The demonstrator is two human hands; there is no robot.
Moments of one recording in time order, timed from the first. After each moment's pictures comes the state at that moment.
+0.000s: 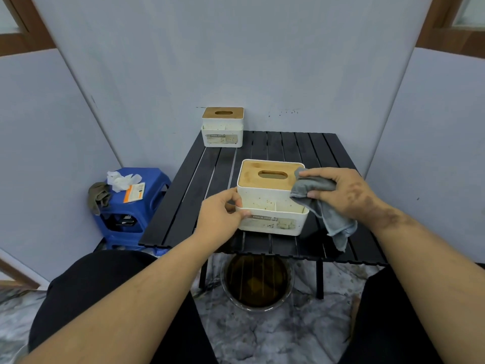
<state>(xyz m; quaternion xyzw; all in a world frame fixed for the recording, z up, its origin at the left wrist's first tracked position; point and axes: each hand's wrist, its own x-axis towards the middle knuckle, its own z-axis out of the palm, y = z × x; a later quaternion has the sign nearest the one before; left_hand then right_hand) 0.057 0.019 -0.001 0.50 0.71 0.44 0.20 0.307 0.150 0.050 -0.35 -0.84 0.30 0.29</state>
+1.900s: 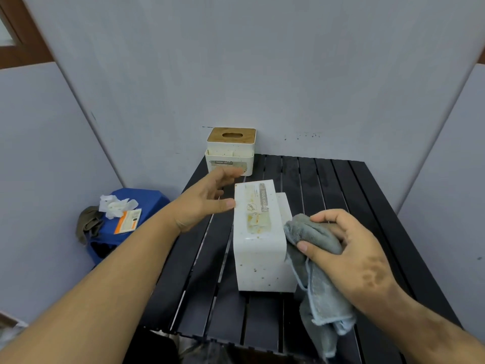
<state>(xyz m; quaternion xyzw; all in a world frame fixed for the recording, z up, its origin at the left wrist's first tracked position) -0.054 0.132 0.058 0.62 0.57 0.40 0.36 0.245 0.150 0.053 -0.41 -0.69 0.46 0.38</state>
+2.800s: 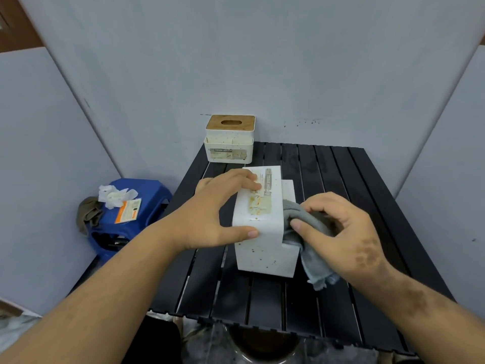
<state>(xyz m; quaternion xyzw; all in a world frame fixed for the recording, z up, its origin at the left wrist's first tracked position) -0.019 0.087 0.065 0.73 0.61 0.25 0.15 0.236 0.160 0.043 -0.29 -0.78 0.33 0.44</state>
